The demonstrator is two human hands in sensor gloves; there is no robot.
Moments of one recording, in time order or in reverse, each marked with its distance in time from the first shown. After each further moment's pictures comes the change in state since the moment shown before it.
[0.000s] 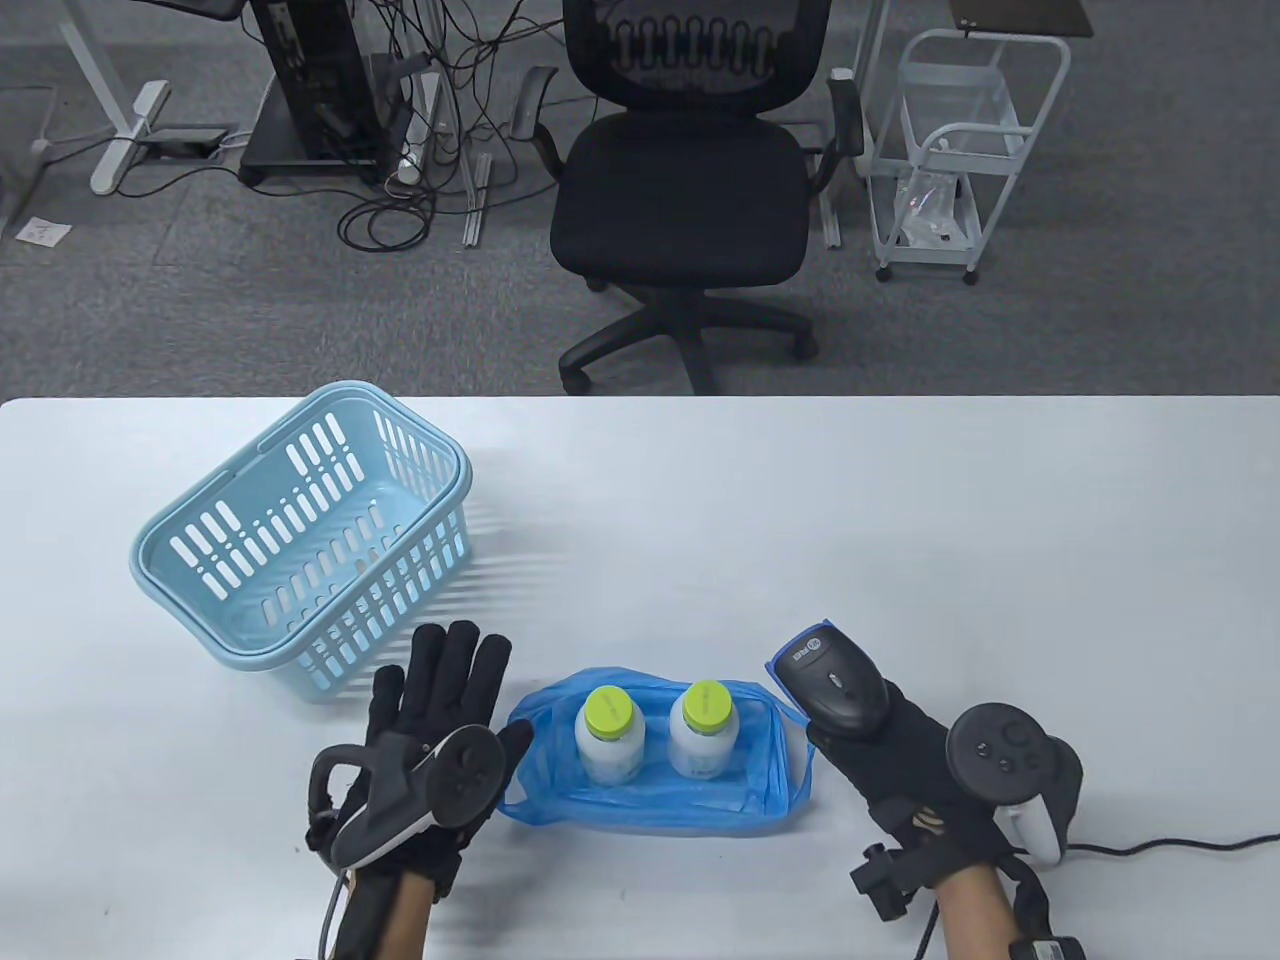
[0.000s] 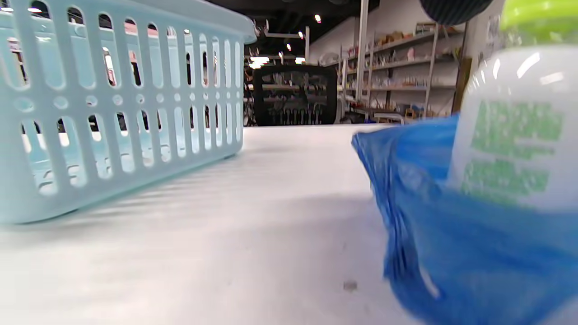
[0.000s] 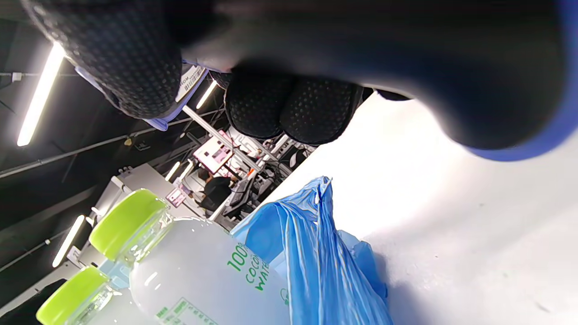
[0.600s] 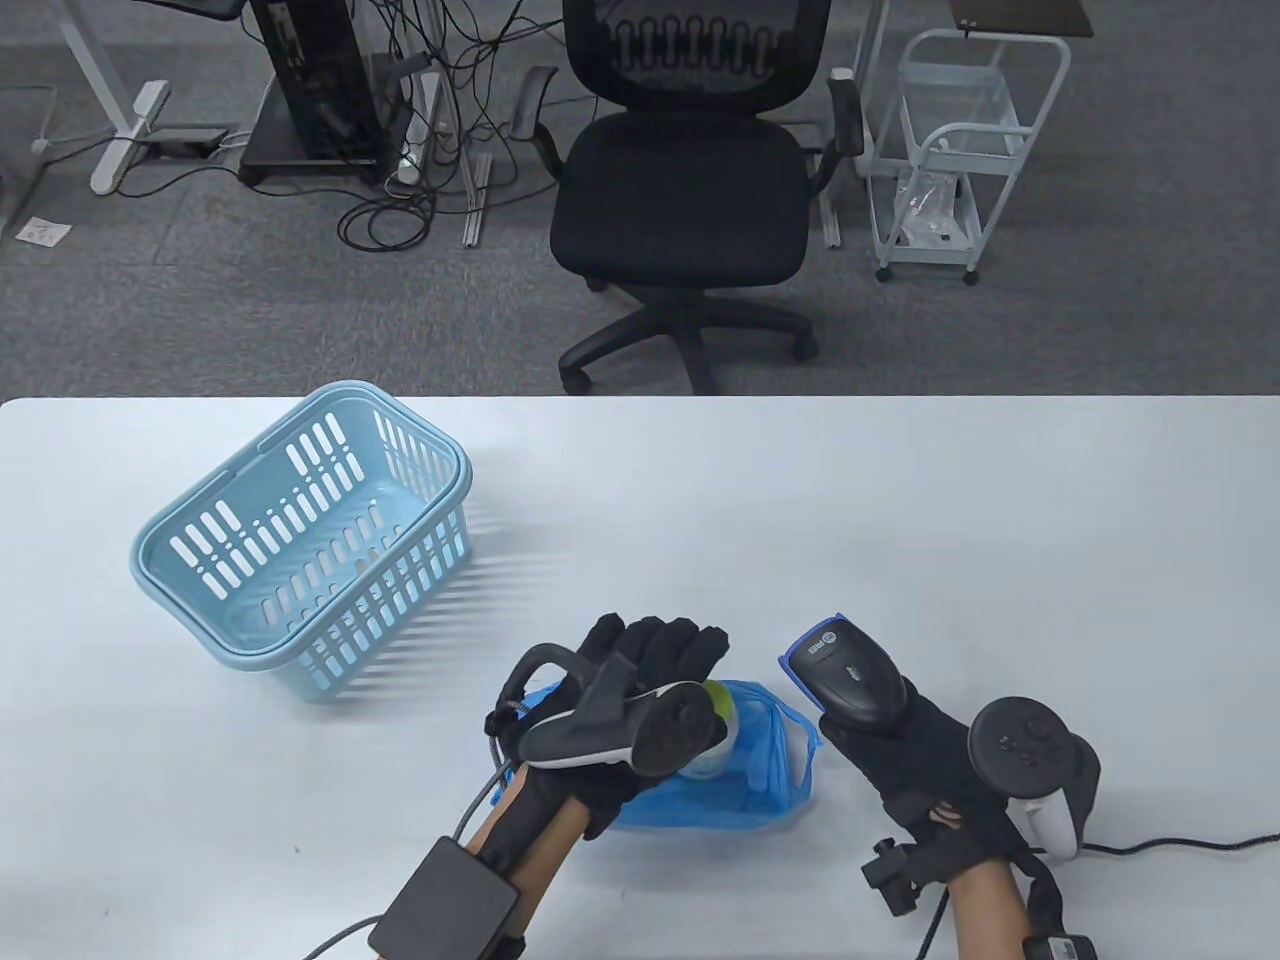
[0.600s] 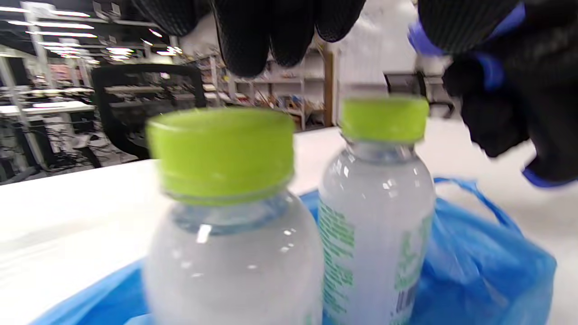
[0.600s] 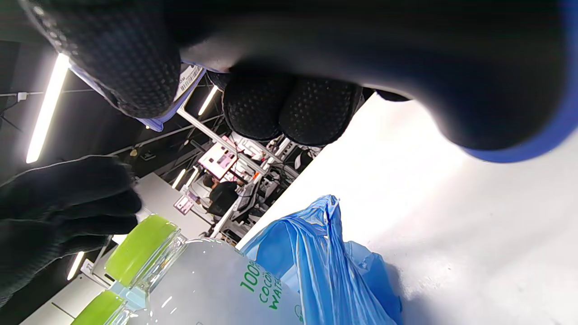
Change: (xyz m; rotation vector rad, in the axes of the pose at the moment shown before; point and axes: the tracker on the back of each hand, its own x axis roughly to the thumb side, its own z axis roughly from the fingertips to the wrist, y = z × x) left_hand 0.112 0.067 -0.051 0.034 -0.383 0.018; right_hand -0.008 -0.011 -0.002 -0.003 0.000 -0.080
